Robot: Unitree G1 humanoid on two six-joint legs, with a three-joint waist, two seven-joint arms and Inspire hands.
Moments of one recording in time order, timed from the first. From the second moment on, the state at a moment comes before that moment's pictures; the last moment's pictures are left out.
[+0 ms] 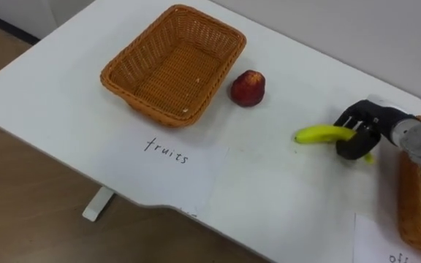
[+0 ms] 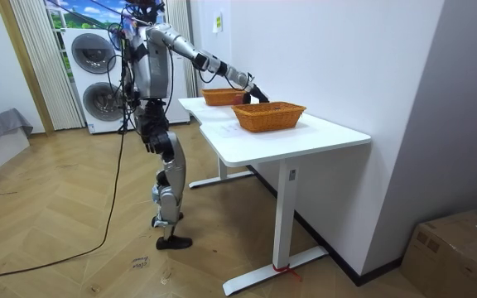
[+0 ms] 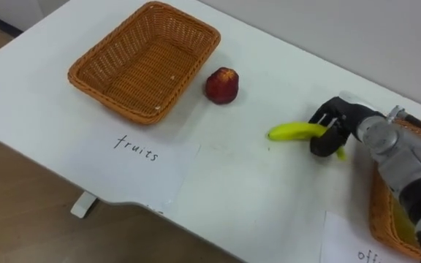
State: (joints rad) left arm 0.14 0.44 -0.12 0.97 0.21 0.08 0.05; right arm -0.58 -0.74 0.51 0.81 -0.16 0.09 0.24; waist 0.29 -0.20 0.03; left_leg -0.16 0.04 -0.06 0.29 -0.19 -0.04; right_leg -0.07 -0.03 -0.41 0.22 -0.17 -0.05
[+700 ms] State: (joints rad) left arm 0.23 0.45 -0.02 0.96 0.25 0.08 0.03; right arm -0.50 -0.74 0.48 0.44 -0.25 0.09 0.35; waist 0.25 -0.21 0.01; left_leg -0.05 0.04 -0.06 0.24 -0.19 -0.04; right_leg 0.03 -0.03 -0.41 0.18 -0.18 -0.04
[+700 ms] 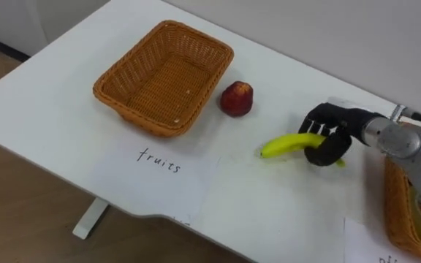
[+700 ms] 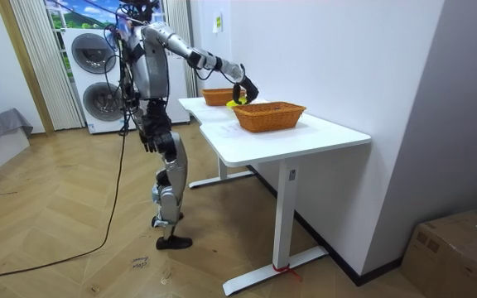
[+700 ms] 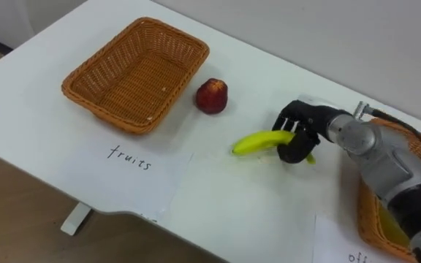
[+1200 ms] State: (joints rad) left arm 0.28 0.39 0.07 0.96 0.28 0.08 0.04; right arm -0.44 -0.74 0.29 0.18 -0.24 0.08 0.31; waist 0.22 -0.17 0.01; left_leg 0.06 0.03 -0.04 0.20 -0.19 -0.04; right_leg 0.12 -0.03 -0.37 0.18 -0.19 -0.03
